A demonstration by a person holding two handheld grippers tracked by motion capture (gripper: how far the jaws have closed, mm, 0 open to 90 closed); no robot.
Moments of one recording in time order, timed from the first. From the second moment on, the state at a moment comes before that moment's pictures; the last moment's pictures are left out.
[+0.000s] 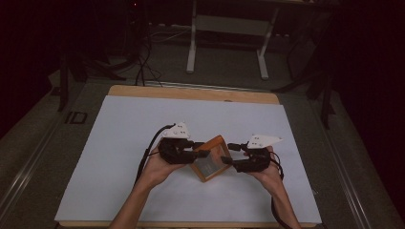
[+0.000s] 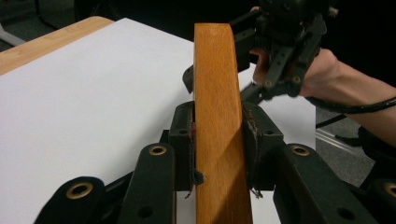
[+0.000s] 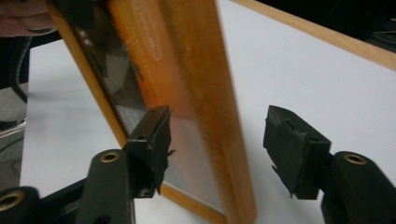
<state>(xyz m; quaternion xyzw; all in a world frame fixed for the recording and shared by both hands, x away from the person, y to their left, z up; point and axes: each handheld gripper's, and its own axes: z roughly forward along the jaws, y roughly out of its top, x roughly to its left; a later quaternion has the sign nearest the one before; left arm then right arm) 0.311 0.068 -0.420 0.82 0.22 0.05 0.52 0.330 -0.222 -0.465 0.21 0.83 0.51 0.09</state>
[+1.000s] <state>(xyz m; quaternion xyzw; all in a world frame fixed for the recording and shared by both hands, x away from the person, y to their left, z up) 0.318 0.075 -0.422 0.81 0.22 0.06 0.54 0.321 -0.221 -0.471 0.16 0.85 0.49 0.09</state>
